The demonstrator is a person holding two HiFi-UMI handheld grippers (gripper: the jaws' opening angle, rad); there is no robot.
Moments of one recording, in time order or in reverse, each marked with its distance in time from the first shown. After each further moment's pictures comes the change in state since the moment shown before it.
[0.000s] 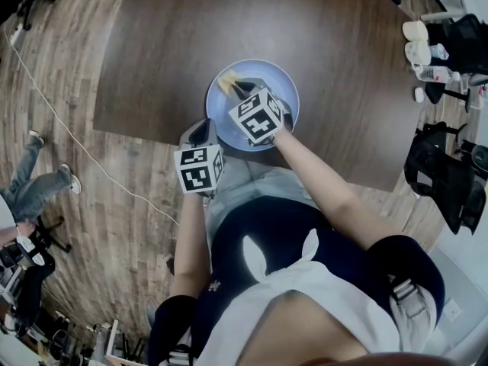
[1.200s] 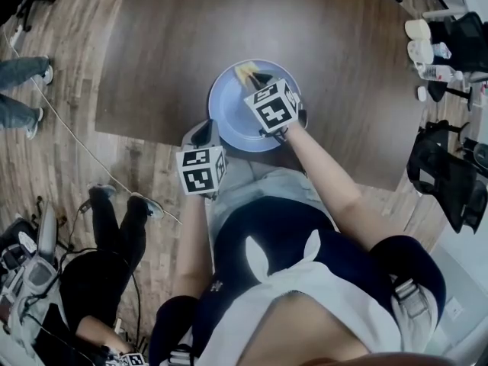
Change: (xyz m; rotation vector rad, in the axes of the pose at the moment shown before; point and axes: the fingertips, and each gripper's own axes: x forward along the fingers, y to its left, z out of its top) left arm 0.001 0.004 0.000 0.012 0.012 -0.011; right arm -0.001 -0.041 -0.013 0.101 0.040 -0.069
